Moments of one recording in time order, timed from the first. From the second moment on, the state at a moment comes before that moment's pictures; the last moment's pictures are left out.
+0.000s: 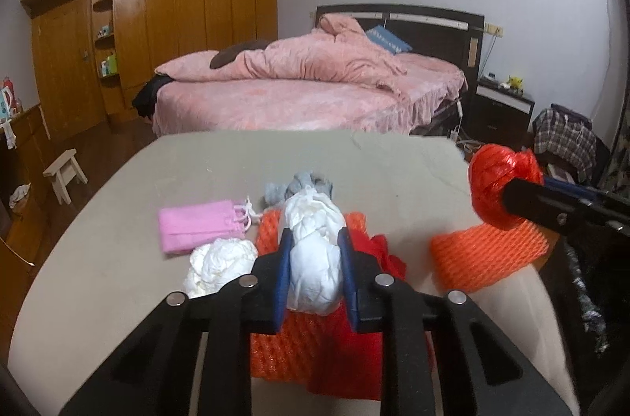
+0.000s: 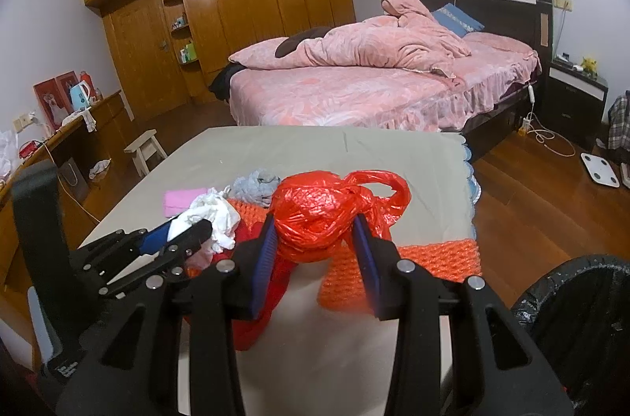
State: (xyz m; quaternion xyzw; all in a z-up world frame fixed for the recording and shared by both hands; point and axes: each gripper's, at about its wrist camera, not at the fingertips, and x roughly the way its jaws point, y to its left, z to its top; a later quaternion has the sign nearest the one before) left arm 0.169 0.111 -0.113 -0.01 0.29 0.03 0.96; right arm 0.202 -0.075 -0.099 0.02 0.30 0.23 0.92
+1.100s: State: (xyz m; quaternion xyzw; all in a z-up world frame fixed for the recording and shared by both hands) left arm 0.095 0.043 -0.033 -0.02 0.22 -0.05 0.97; right arm 0.108 -0.169 -0.052 0.02 0.27 0.19 0.94
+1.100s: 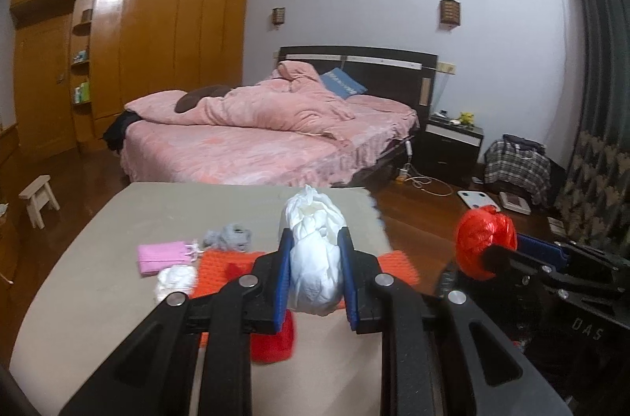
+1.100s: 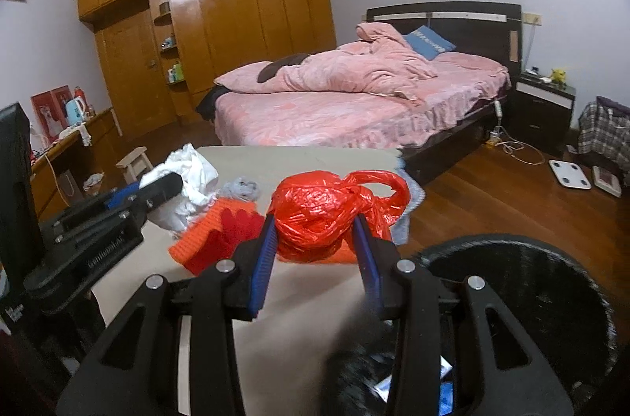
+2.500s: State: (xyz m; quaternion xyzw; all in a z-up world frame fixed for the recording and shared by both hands) left arm 0.099 -0.136 -0.074 0.01 0.27 -0.25 0.93; right arm 0.063 -0.348 -0.100 0.06 0.32 -0.01 0.95
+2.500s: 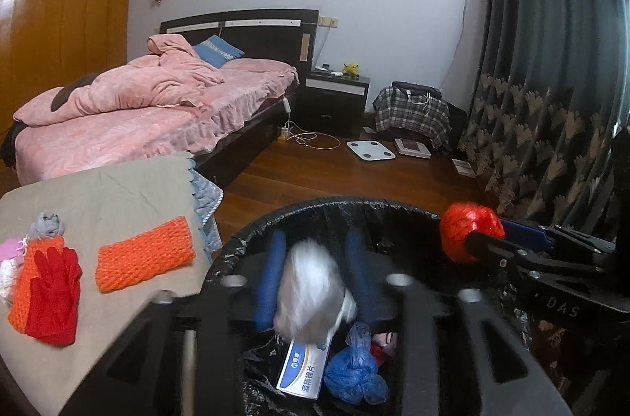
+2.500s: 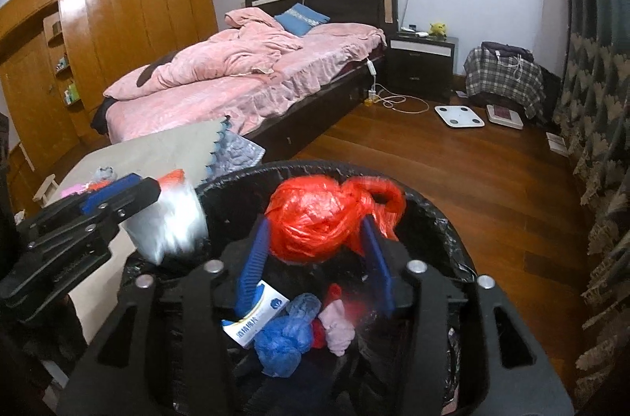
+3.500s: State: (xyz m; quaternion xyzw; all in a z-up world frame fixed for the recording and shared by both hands) left arm 0.084 0.081 -0.059 -0.02 0.24 0.01 0.97; right arm 0.109 -0.217 -0.076 0.04 0.28 0.07 0.96
